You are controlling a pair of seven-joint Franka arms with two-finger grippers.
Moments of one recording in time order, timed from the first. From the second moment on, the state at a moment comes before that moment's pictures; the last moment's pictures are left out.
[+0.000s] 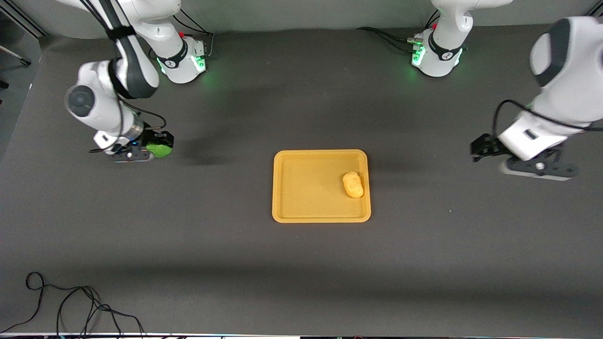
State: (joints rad) left arm 0.06 -0.01 -0.13 -1.84 0.04 1.82 0.09; right arm 0.12 -0.13 -0.06 -2.40 0.00 2.14 0.06
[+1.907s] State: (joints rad) left arm 0.10 -0.06 -0.08 -1.78 -0.02 1.76 0.21; right arm 0.85 0.96 -0.06 -1.21 -0.03 2.25 1.11
